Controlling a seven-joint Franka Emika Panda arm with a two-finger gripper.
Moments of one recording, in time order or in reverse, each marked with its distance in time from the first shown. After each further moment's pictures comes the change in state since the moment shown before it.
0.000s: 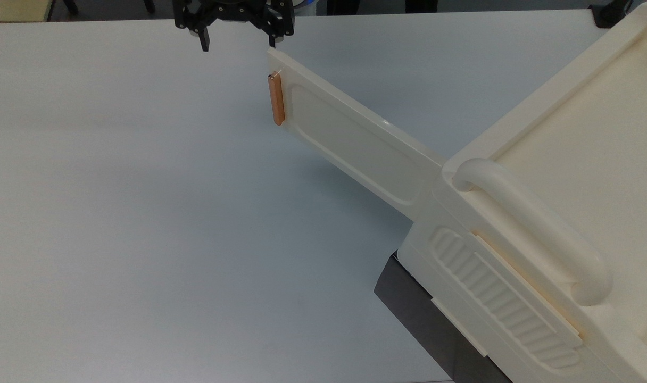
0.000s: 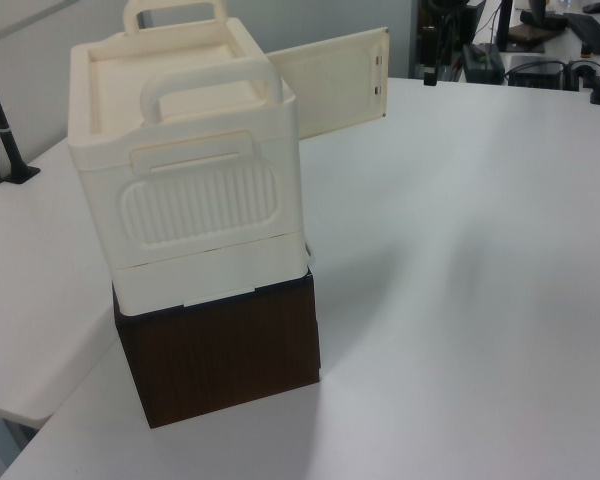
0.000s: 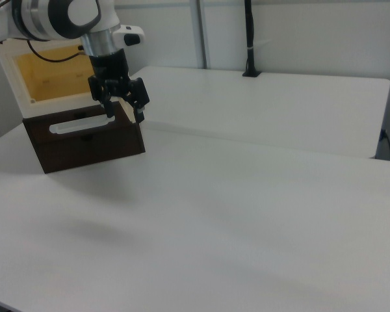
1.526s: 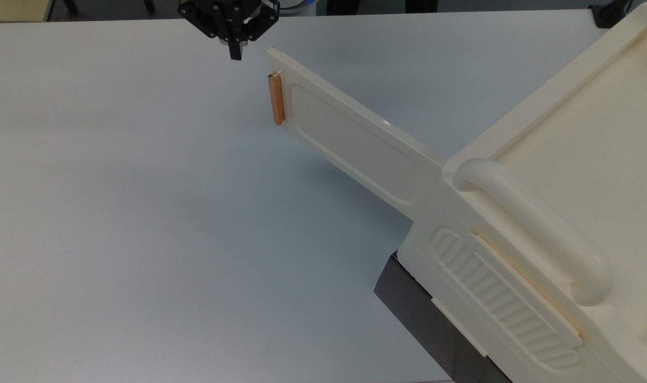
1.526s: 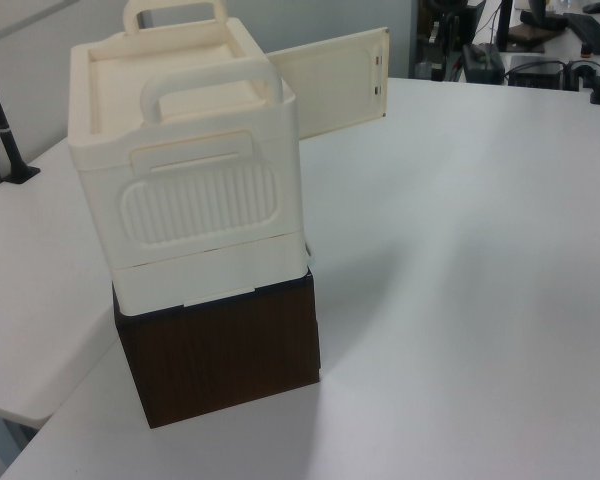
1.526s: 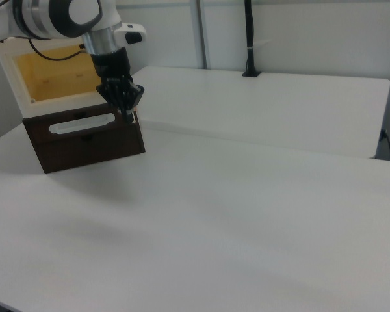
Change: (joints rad) arm -0.009 -0.001 0.000 0.006 0.000 0.003 0.000
